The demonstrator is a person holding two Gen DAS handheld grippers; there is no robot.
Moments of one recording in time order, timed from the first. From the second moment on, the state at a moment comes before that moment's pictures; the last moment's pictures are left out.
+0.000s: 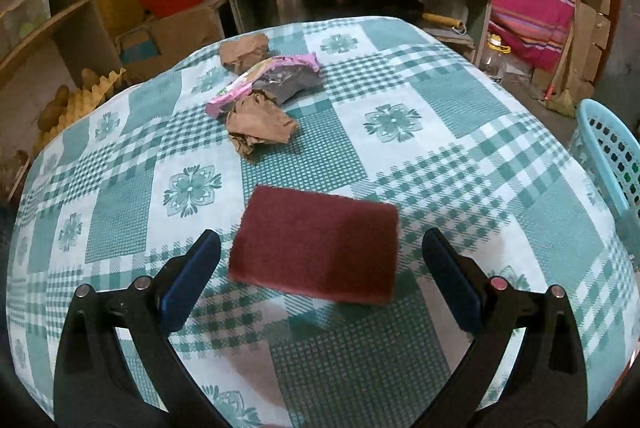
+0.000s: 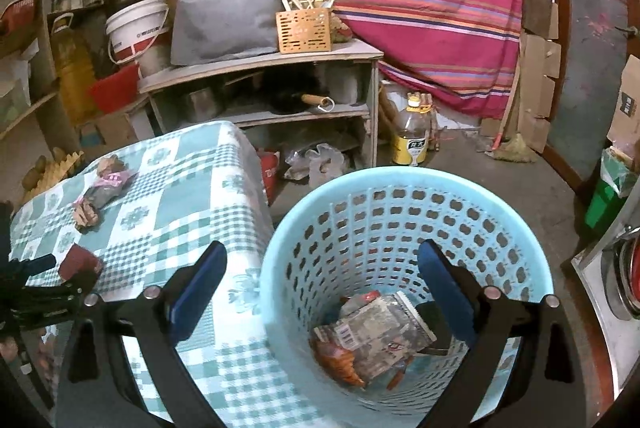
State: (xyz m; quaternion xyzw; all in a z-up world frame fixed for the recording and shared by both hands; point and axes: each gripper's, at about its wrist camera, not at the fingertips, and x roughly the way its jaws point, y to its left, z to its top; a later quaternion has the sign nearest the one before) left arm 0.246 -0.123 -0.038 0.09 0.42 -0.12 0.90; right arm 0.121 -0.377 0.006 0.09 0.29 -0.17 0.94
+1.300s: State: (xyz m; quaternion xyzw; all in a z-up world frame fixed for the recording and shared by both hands) left arm 0.254 0.013 0.000 0.03 0.36 -0.05 0.93; right arm 0.197 -0.262 -0.016 0.04 0.32 -0.10 0.94
